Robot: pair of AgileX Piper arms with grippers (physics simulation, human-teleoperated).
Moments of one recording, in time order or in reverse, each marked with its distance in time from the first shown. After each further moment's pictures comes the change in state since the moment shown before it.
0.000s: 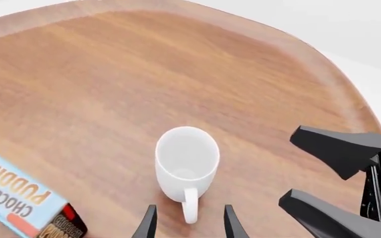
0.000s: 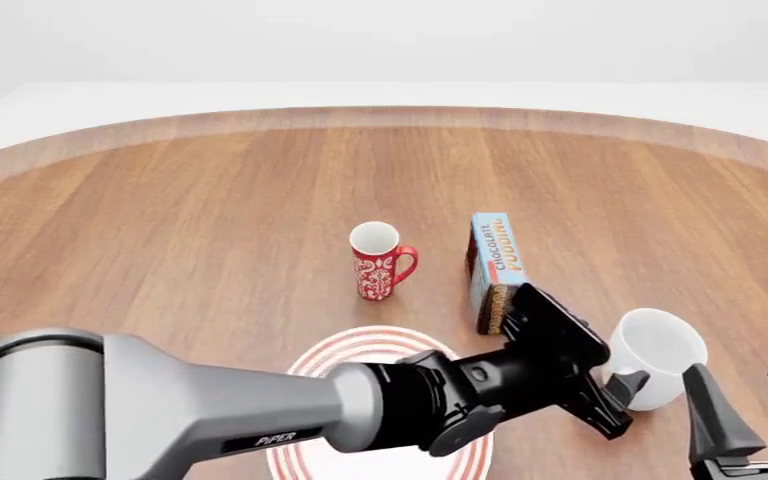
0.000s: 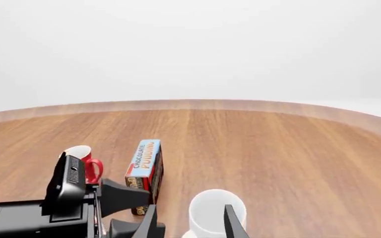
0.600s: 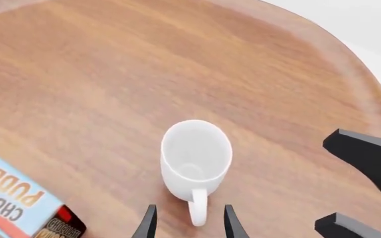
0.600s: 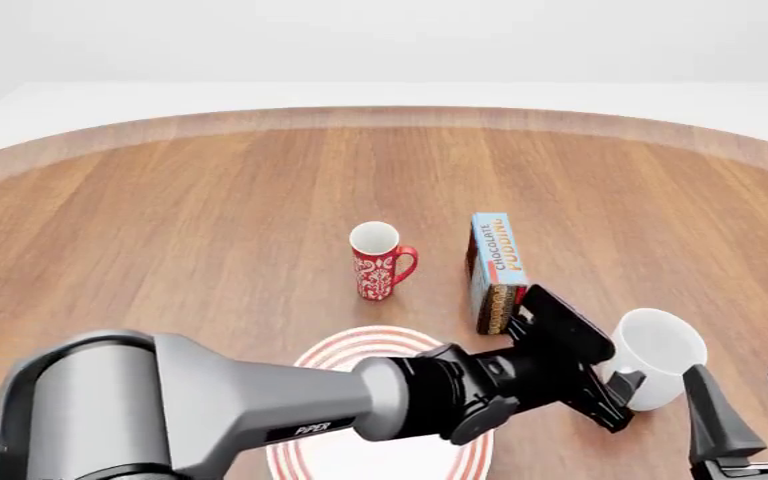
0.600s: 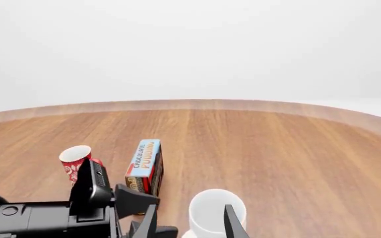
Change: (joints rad) left arm 0.014 0.088 -0.103 0.083 -0.014; right arm -0.001 -0.006 0.000 0.007 0.001
